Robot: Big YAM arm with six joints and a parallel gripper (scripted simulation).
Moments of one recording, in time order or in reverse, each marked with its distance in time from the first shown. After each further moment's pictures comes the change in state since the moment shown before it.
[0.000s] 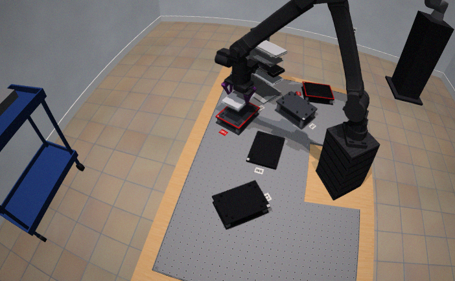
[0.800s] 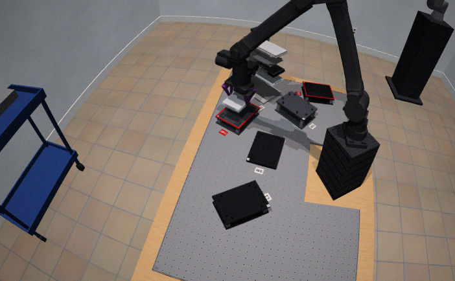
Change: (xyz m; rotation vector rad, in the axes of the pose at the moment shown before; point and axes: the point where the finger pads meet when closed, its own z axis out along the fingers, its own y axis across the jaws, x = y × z) arm 0.000 -0.002 0.007 0.002 0.000 0.000
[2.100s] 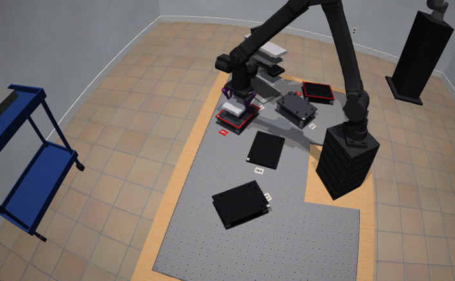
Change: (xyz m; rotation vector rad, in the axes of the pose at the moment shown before) arm 0.000 0.001 0.022 0.001 0.000 0.000
